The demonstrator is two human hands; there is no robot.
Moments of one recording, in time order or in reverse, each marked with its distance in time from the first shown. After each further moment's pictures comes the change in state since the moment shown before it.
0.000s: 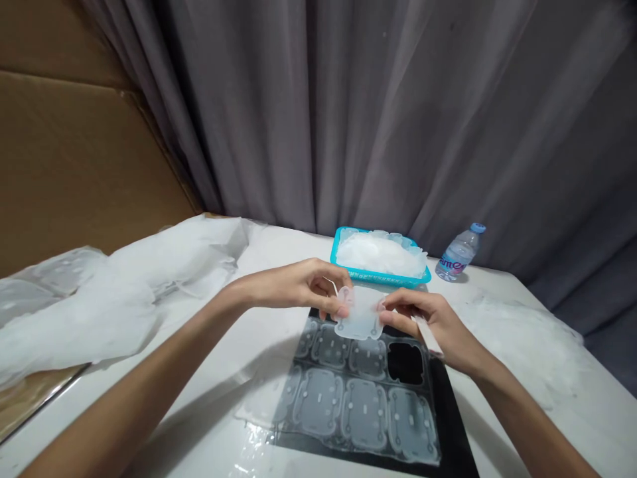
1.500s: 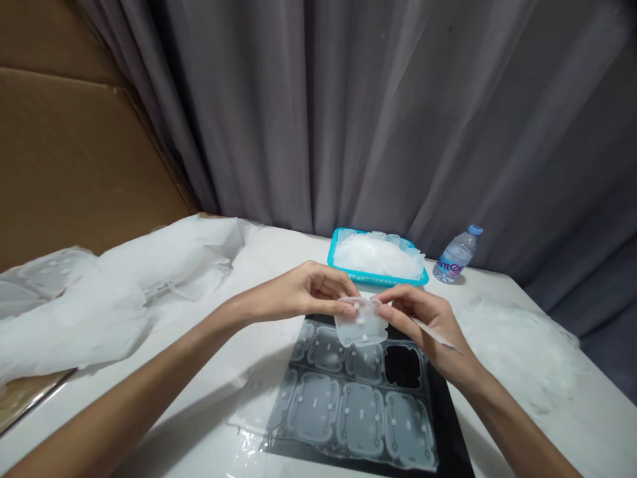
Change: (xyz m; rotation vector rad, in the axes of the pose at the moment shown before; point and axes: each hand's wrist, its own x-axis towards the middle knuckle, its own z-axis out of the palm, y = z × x) left_hand 0.003 0.000 0.015 -0.131 0.164 0.095; right_hand -0.003 -0.008 0.010 0.107 0.153 -0.015
